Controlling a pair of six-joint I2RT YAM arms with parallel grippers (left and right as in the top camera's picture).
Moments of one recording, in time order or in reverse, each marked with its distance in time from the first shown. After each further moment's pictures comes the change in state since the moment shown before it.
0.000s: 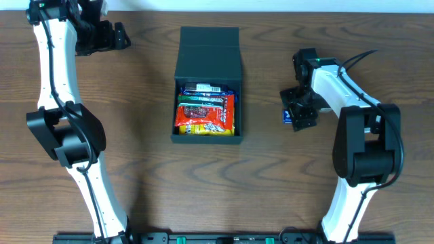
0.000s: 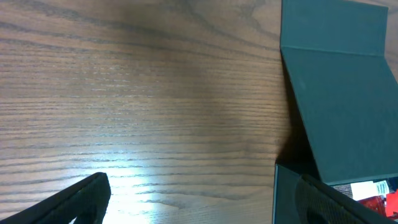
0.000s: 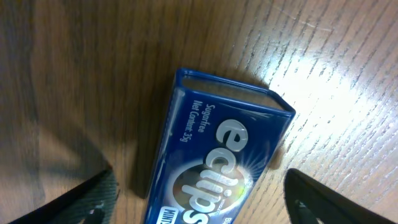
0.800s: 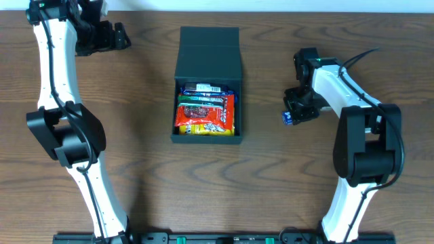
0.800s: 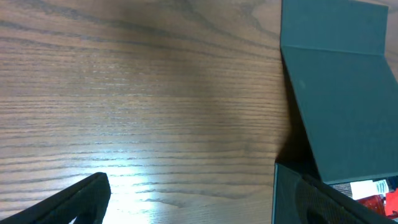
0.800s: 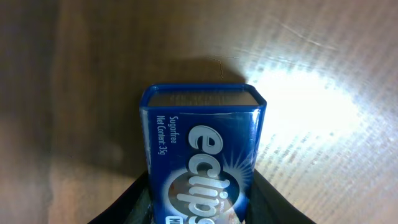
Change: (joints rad) left arm 0.000 0.000 0.000 -0.005 0.001 0.000; right arm -0.004 0.000 0.000 0.019 0.016 -0.046
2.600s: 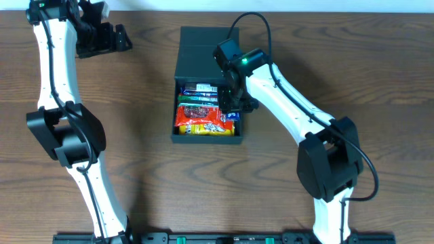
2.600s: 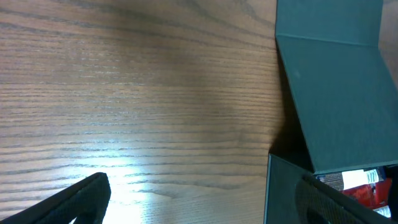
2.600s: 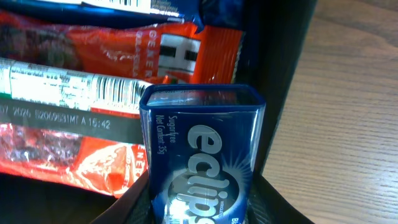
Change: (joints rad) left arm 0.000 0.000 0.000 -0.036 0.018 0.000; right arm 0.448 -0.005 0.309 -0.171 -0.047 -0.920
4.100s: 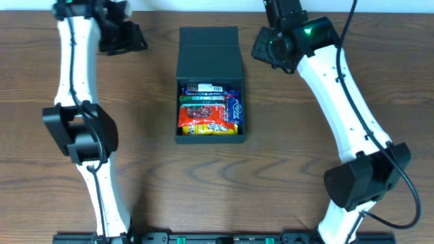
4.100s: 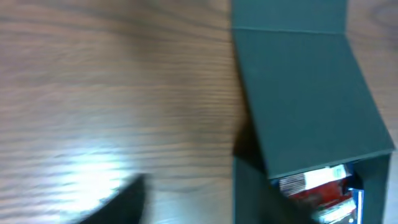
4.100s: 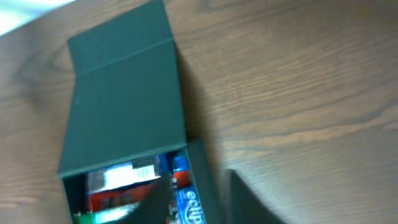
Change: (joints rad) left arm -0.136 0.000 0.000 0.012 0.003 -0.091; right arm -0.203 -0.148 0.202 0.066 0.160 0.174
